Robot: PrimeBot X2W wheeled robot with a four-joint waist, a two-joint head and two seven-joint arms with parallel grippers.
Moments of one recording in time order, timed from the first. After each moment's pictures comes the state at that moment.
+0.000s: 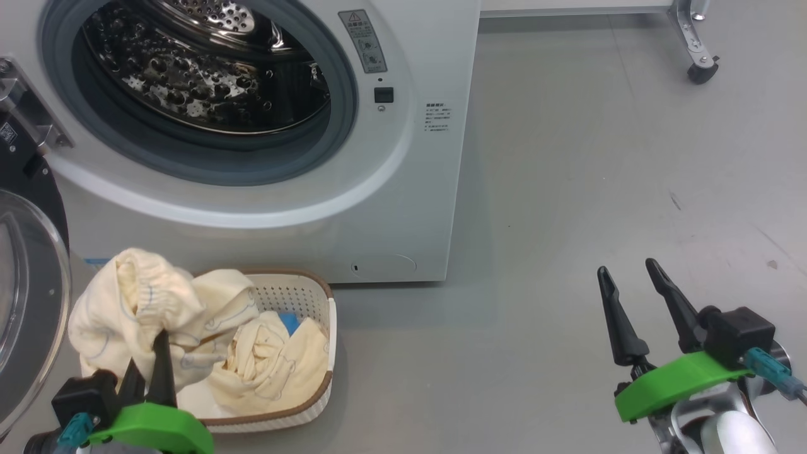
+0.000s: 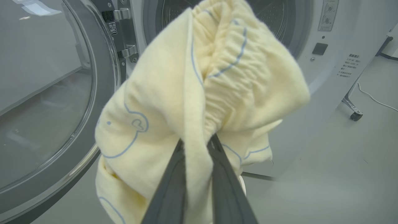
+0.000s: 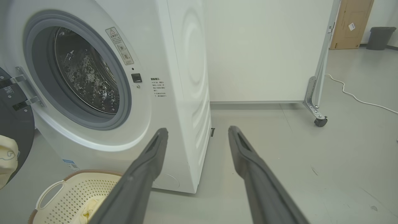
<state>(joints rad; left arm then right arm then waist) -0.05 0.24 -0.16 0.19 -0.39 0.18 -0.16 0.02 -0.04 0.04 0.05 0.16 0.13 -0.15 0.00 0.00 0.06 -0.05</state>
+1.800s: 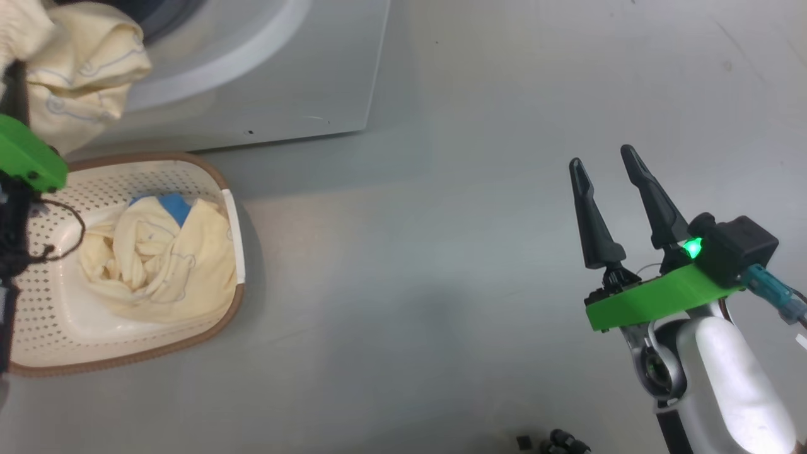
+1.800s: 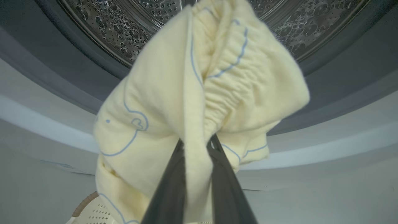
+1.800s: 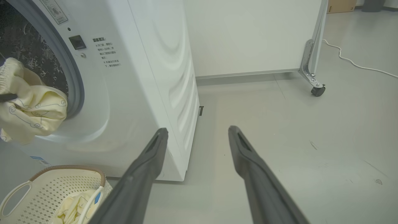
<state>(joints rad) -0.74 0.42 -0.12 0.40 -0.59 0.02 0.20 -0.23 -0.04 0.13 0.05 0.22 0.13 -0.22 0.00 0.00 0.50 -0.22</state>
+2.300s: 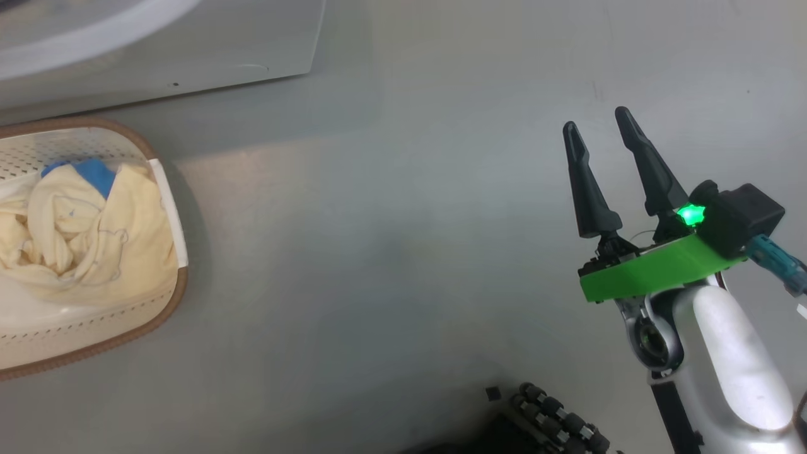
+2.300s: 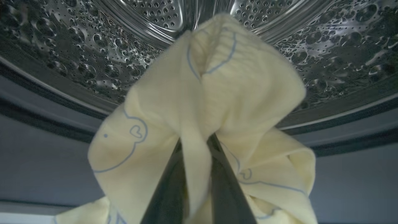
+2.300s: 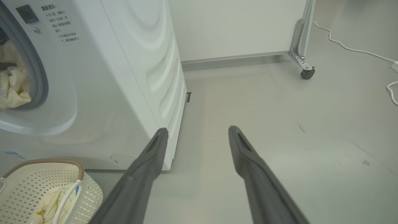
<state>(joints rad) -1.12 0.54 -0.12 0.55 -0.57 -0.01 0.39 -0.32 -0.04 0.16 0.08 0.27 0.13 -0.25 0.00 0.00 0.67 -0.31</state>
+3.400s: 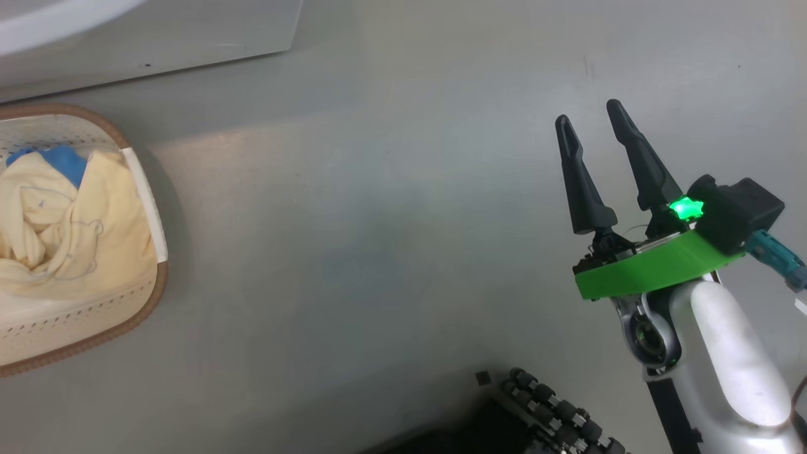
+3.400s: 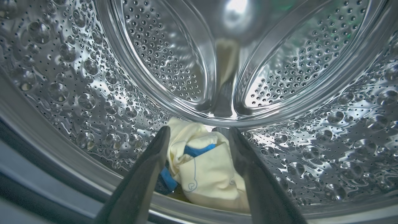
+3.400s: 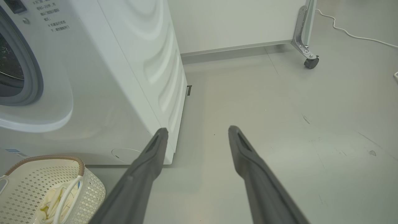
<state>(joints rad) -1.42 0.54 -0.15 0.92 -0.48 -0.08 -0.08 -0.34 -0.04 0.19 0.06 0.31 0.13 -0.25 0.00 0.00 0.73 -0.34</state>
